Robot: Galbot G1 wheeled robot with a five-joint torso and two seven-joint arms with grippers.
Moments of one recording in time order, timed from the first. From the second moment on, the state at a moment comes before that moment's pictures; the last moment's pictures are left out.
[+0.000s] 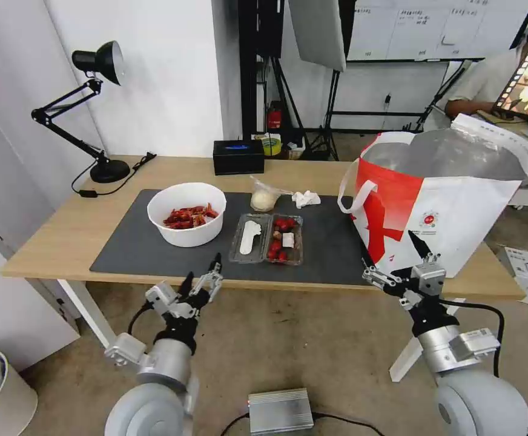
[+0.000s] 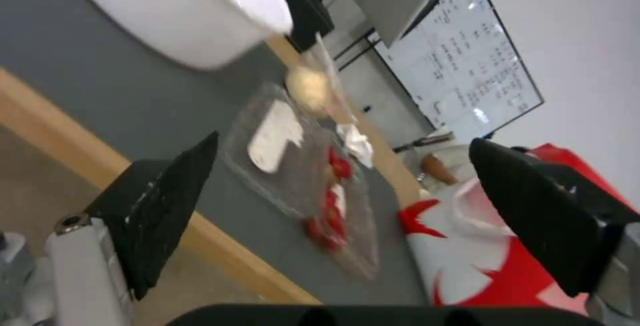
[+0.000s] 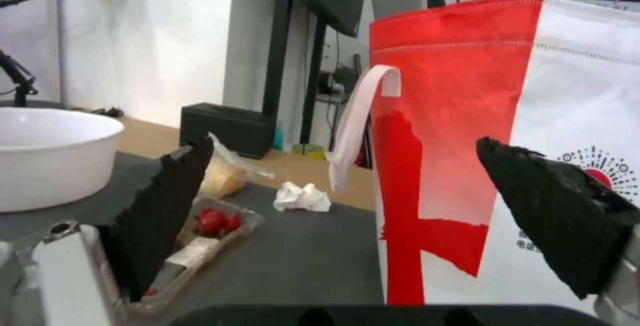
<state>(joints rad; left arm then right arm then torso) 1.55 -1.40 -0.31 -2.33 -0.96 0.11 -0.34 -1.57 1.18 0.61 2.25 0.24 0.03 -0.02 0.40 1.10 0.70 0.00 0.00</state>
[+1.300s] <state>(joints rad) 1.26 -1.39 -0.15 -2.15 -1.32 0.10 -0.53 -1.63 1.20 0.64 2.28 0.21 0.03 -0.02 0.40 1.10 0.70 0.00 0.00</state>
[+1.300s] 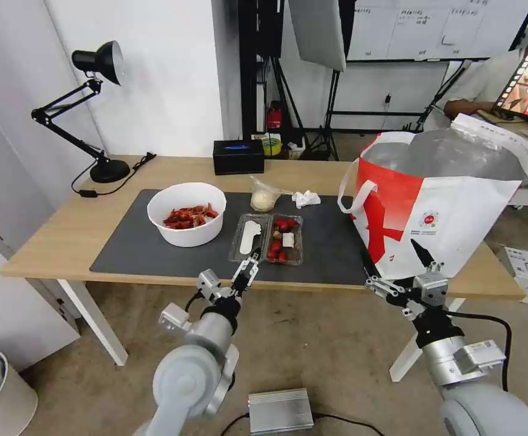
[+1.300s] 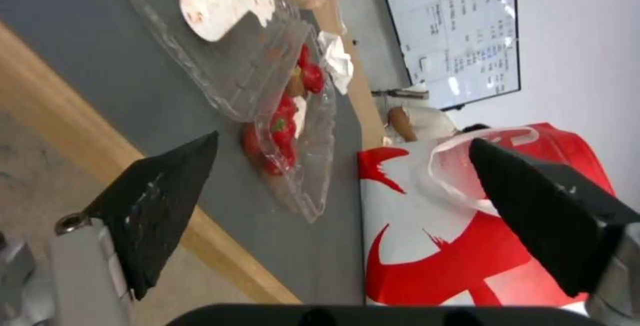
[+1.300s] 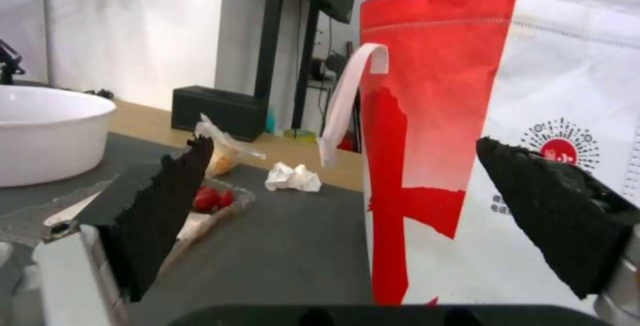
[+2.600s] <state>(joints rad) 1.05 -1.40 -0.08 -1.96 -1.38 0.10 -0.64 -1.65 1.24 0.65 2.26 0.19 0.06 -0.02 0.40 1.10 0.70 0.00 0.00</state>
